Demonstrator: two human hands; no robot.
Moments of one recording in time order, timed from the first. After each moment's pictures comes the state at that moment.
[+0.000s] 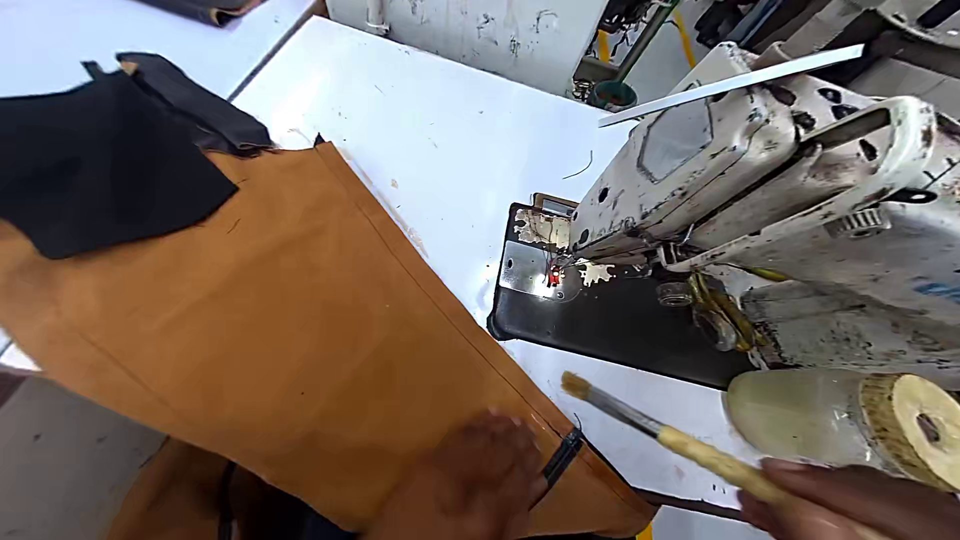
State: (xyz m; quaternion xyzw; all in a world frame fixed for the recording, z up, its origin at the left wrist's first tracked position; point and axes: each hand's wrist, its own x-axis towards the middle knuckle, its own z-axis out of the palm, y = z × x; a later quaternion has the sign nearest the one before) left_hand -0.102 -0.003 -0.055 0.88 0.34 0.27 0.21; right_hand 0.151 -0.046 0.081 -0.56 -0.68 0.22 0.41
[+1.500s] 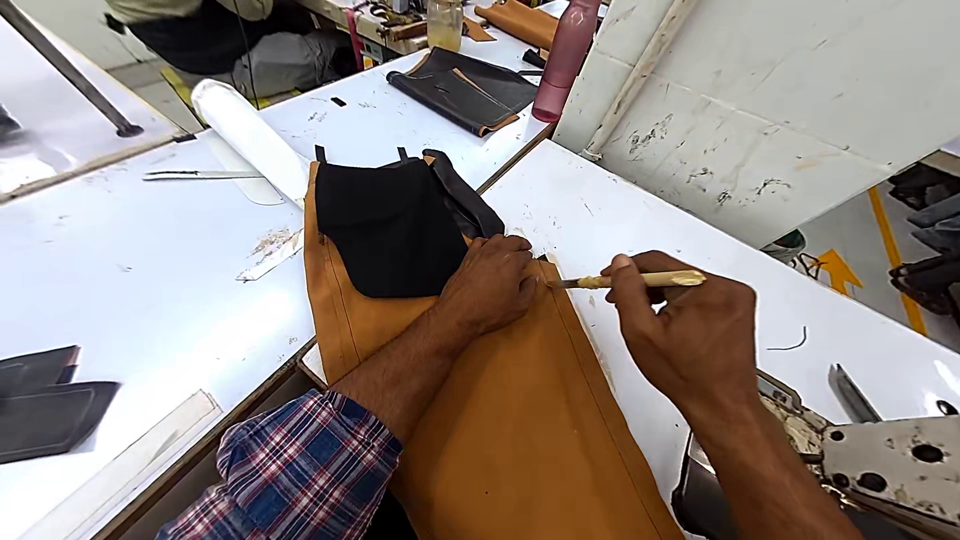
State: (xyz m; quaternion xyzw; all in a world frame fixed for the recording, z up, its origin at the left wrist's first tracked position) left_hand -0.251 0.275 -0.046 0.79 0.56 0.24 0.09; right_hand -0.041 0.243 0.028 -0.48 -0.80 0.02 0.36
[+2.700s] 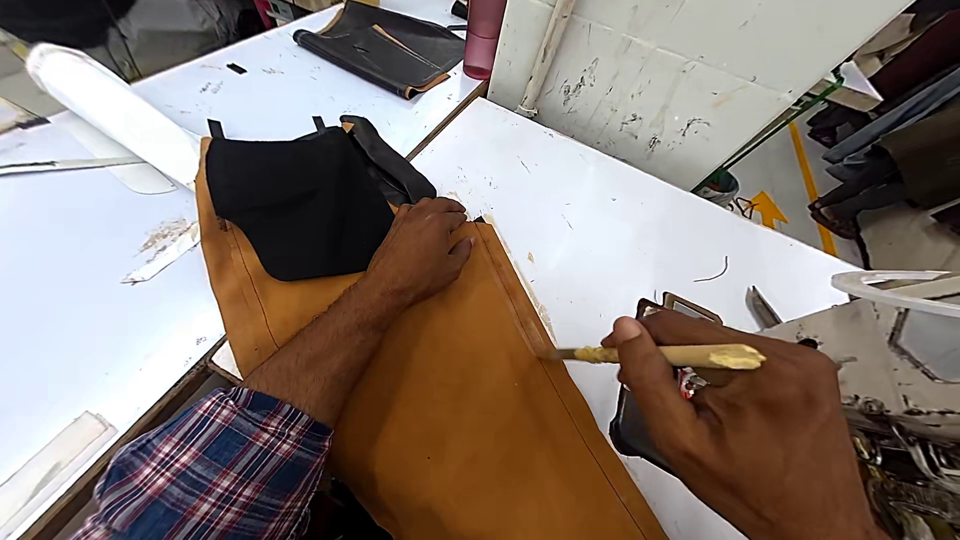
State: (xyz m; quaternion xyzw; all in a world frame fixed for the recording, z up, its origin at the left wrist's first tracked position) left_hand -0.254 0.276 -0.045 0.79 0.56 0.24 0.09; right_hand 0.020 0.146 0.048 -0.48 -0.82 0.01 0.32
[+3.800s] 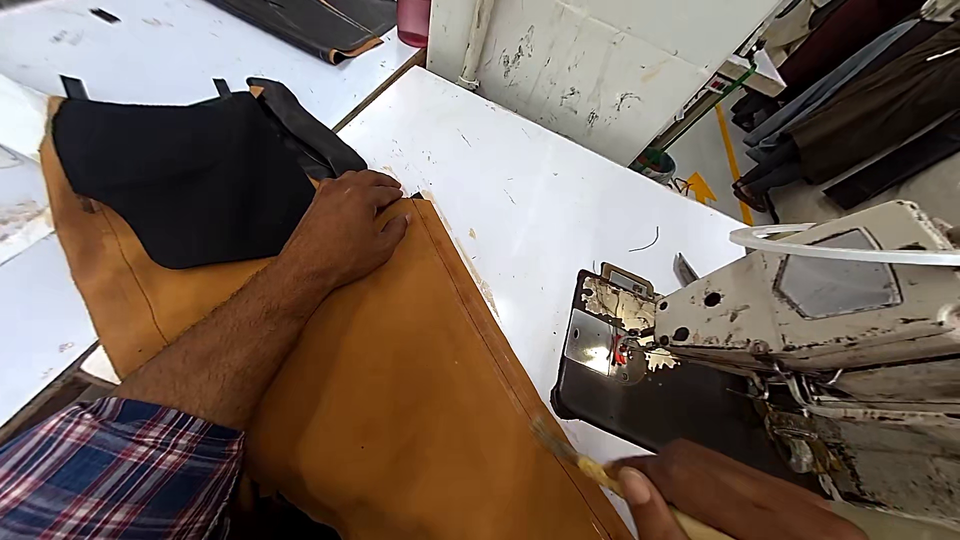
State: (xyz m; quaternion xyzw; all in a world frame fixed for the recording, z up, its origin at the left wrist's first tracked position) left_hand -0.255 0.275 -0.044 0.80 0.55 0.25 0.08; right_hand 0.079 0.051 0.055 -0.51 -0.83 0.15 0.20
